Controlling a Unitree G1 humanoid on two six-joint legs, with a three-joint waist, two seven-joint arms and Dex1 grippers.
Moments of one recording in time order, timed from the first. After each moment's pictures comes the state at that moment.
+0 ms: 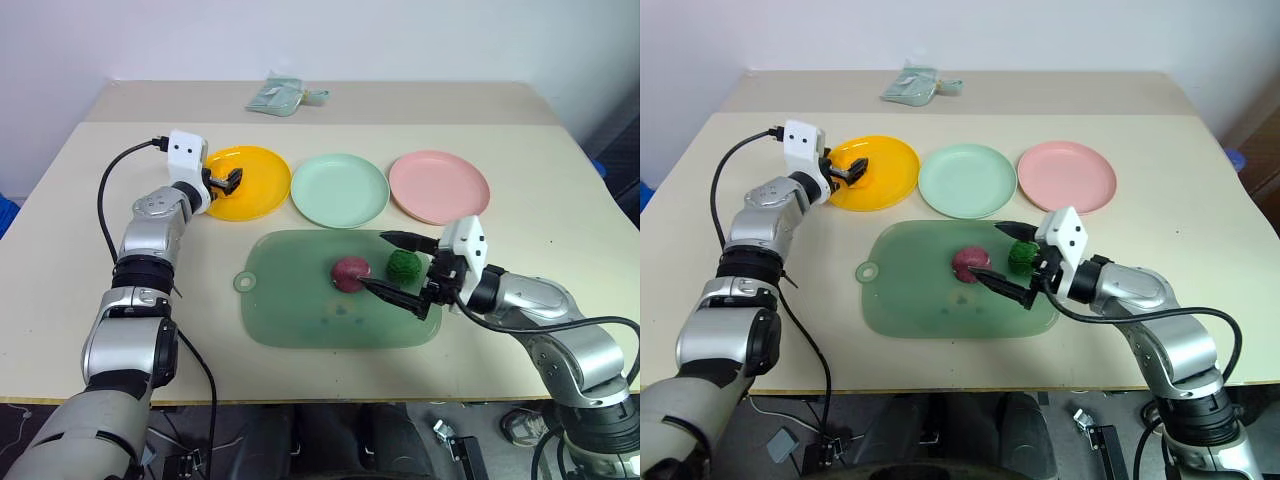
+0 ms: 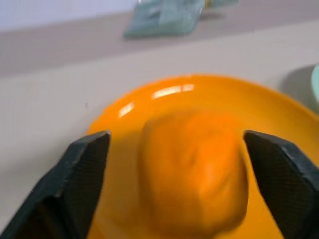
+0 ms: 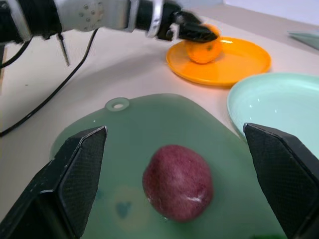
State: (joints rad) left arm -0.92 0.46 0.09 0.81 -0.14 0.14 -0.41; right arm -0.19 -0.63 0.01 -0.49 0.56 0.52 0.78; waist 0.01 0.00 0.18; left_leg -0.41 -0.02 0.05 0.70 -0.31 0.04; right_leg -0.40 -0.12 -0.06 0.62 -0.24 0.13
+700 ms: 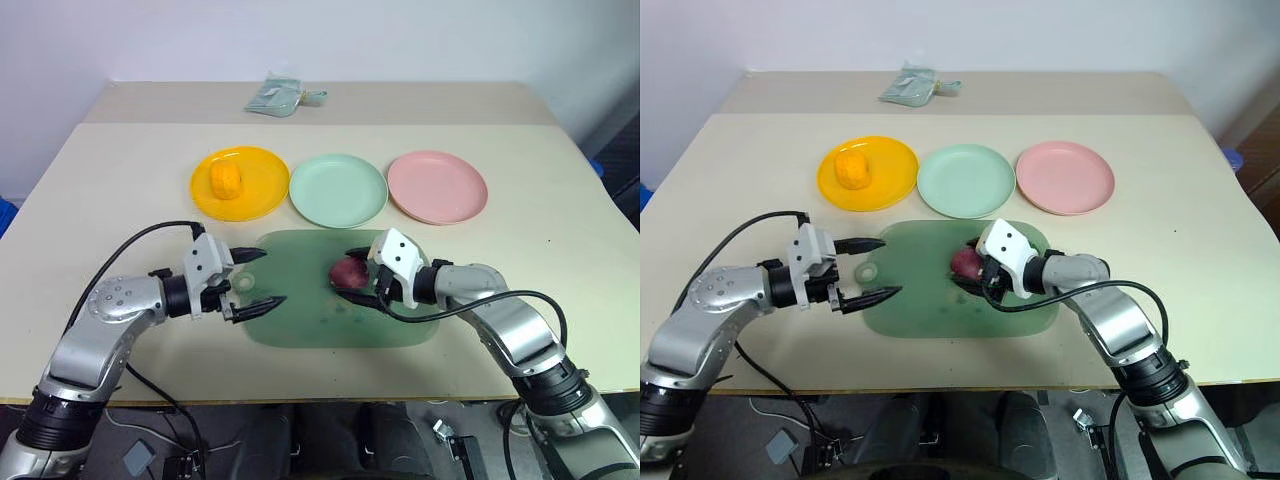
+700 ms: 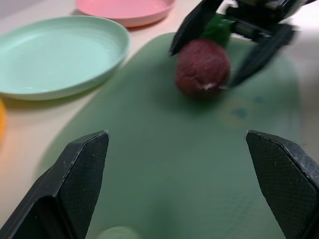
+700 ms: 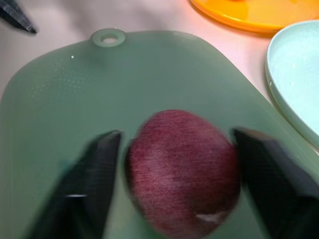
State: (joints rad) left arm -0.13 0.73 0.00 -0.36 -0.45 0.37 -0.95; right arm -0.38 -0.57 0.29 -0.31 0.26 0.54 0.75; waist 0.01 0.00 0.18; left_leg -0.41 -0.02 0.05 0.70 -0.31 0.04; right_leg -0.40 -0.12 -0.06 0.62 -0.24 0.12
